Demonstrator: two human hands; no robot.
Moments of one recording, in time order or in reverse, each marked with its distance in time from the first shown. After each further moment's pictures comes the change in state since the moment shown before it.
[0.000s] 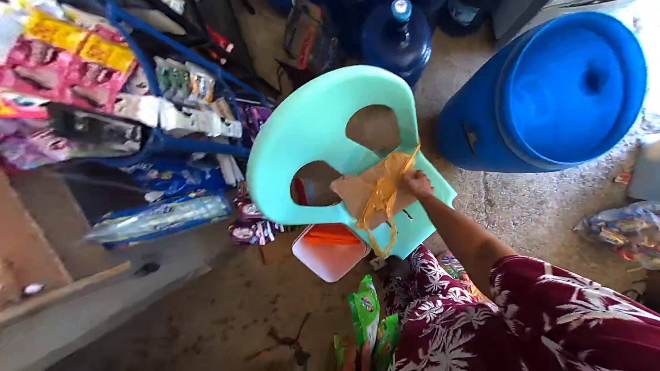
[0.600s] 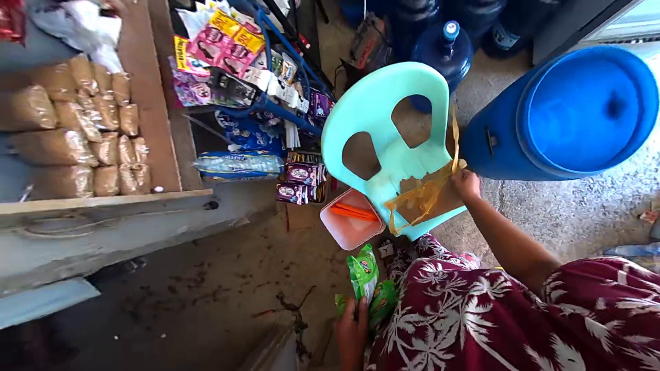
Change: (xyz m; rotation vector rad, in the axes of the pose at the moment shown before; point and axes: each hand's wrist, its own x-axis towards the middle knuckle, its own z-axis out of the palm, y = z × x) left_hand -0.046 -0.008 -0.012 -0.094 0.290 0.008; right_hand -0.096 0.009 -0.083 -0.127 0.089 -0.214
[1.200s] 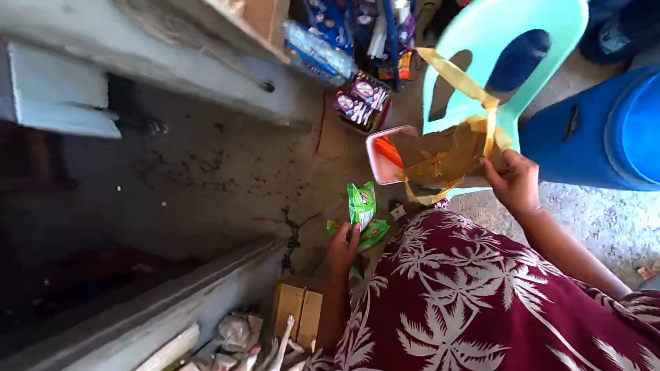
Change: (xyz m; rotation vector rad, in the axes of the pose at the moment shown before) left_hand -0.056 -0.125 -0.080 -0.142 0.177 -0.054; right_hand -0.260 -0.078 0.026 -0.151 0.076 -1.151
